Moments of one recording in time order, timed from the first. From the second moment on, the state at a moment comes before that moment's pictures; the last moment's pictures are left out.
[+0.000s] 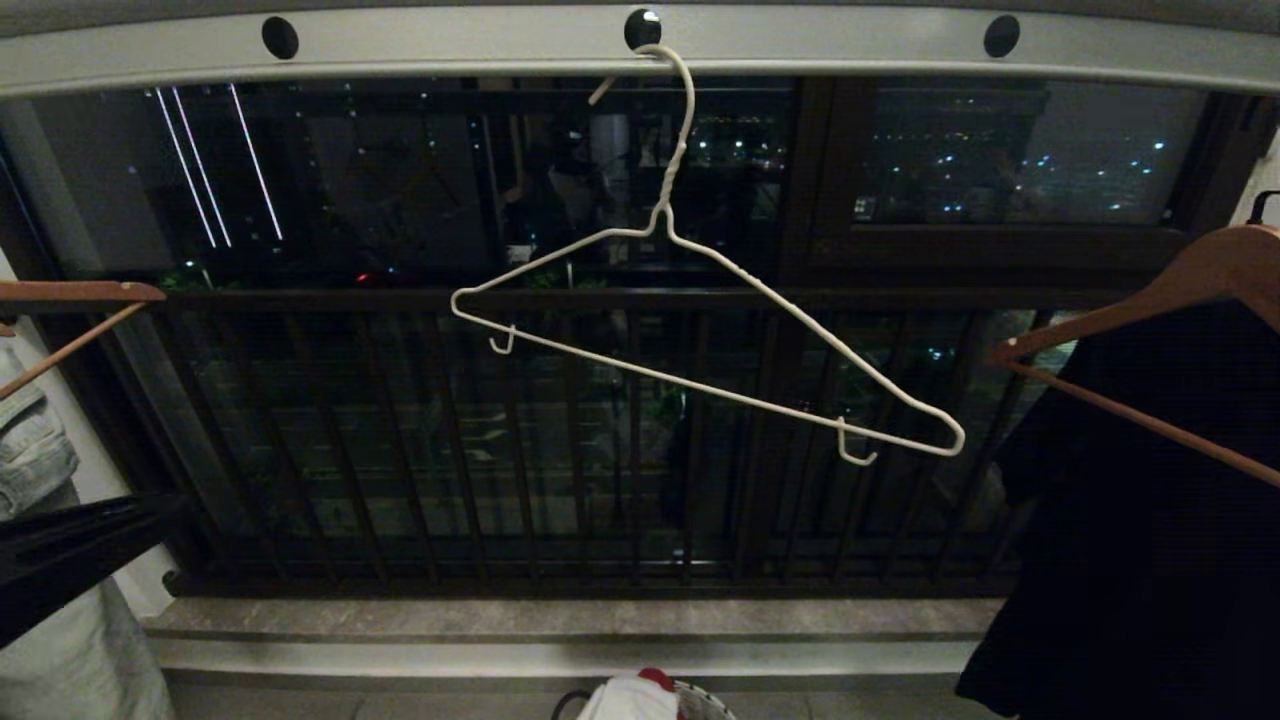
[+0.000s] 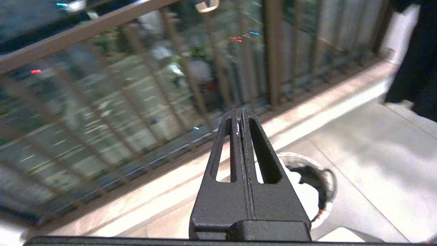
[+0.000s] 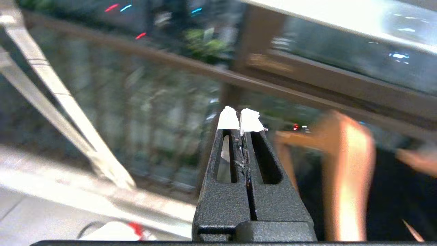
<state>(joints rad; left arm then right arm) -0.53 0.75 -0.71 0.10 0.12 0.16 0.58 0.96 -1.10 0.08 -0.46 -0.20</state>
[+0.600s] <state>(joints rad) -0.13 0.37 -0.51 0.11 0.07 -0.03 0.09 0.46 -0.82 0.09 -0.48 -0.22</state>
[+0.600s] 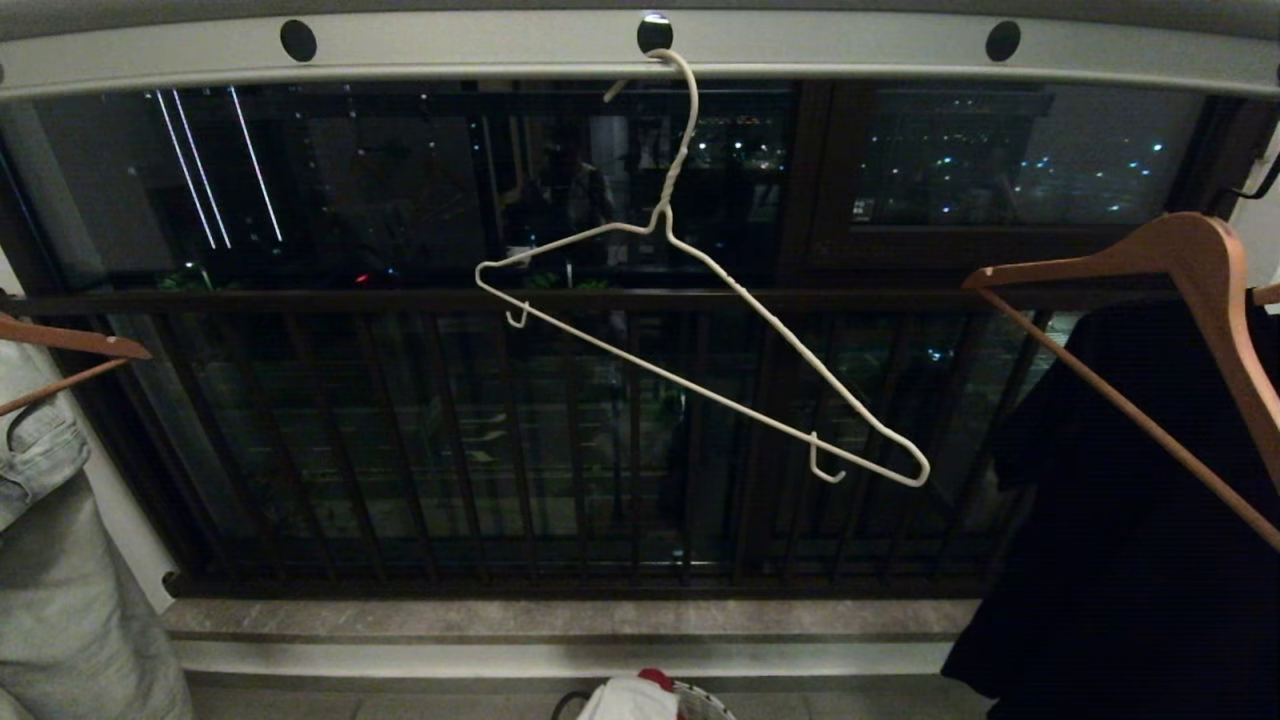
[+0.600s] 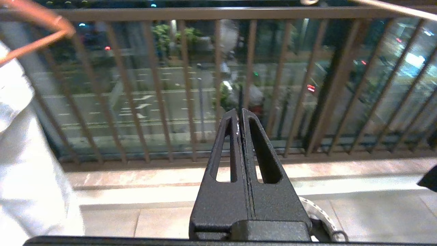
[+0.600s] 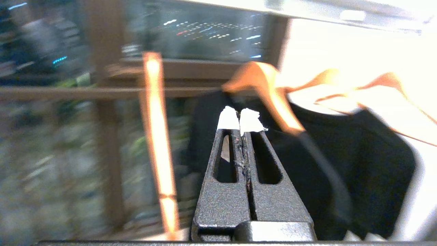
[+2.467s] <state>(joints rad) 0.00 0.00 0.00 -0.04 -0.02 0.09 0.02 0.00 0.00 0.00 0.00 -0.06</state>
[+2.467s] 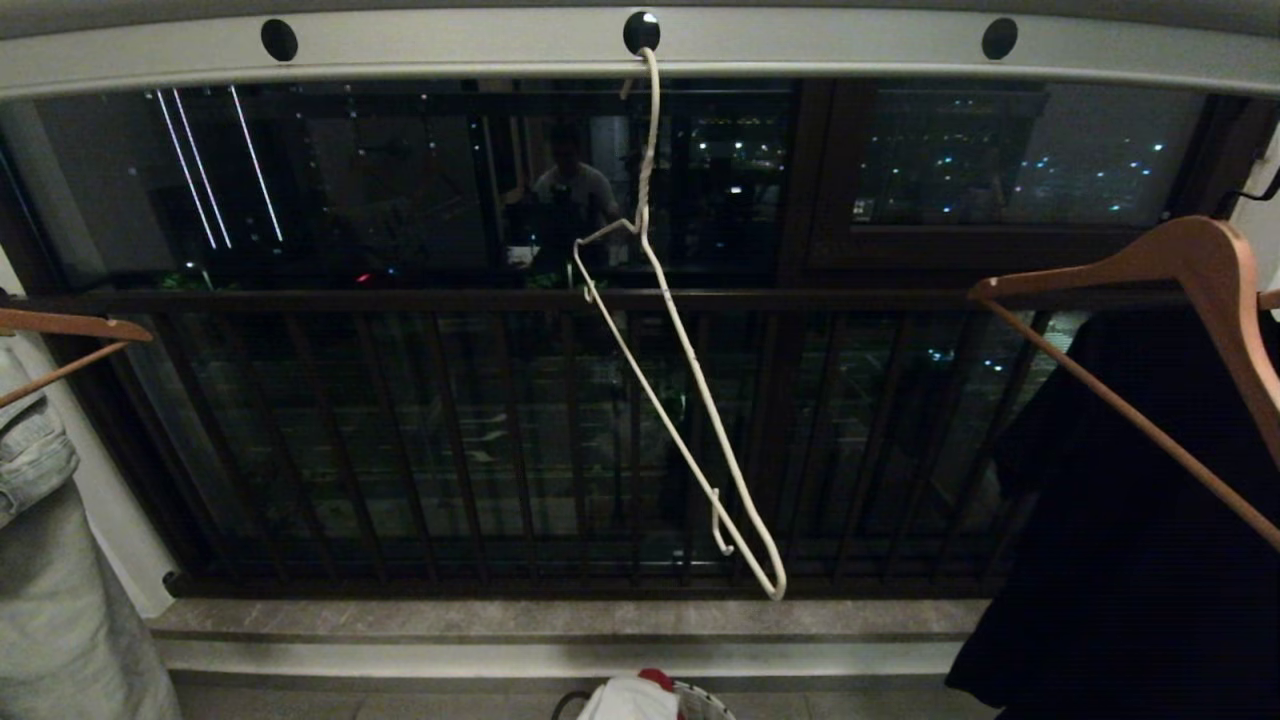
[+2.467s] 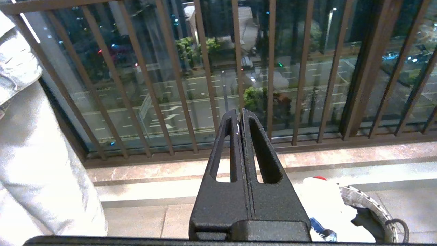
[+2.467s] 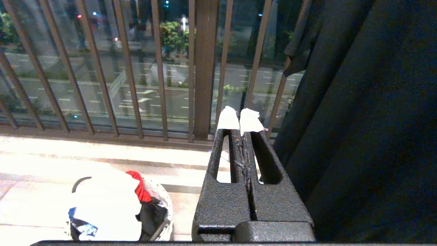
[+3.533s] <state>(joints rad) 0.00 0.00 0.00 -0.05 0.00 -0.01 0.02 0.00 0.00 0.00 0.00 -0.05</state>
